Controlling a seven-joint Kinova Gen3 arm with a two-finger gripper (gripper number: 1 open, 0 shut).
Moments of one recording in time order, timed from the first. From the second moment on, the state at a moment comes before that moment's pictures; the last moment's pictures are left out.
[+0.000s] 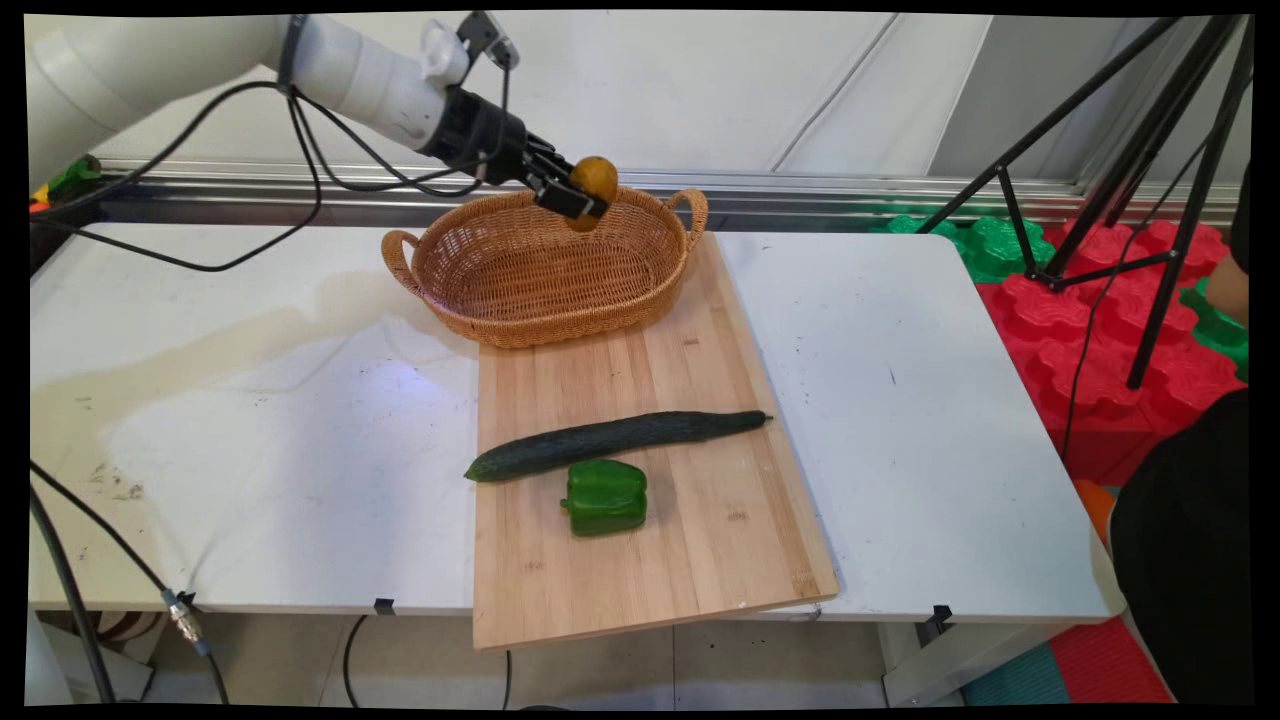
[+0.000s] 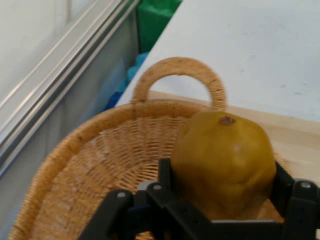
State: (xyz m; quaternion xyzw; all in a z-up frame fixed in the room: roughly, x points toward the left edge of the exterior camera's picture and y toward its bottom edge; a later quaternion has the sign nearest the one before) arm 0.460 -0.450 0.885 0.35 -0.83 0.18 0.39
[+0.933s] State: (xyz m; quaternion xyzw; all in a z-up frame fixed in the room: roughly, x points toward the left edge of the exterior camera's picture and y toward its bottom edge) arm 0.403 -0.397 0.888 0.28 -0.87 0.10 0.39
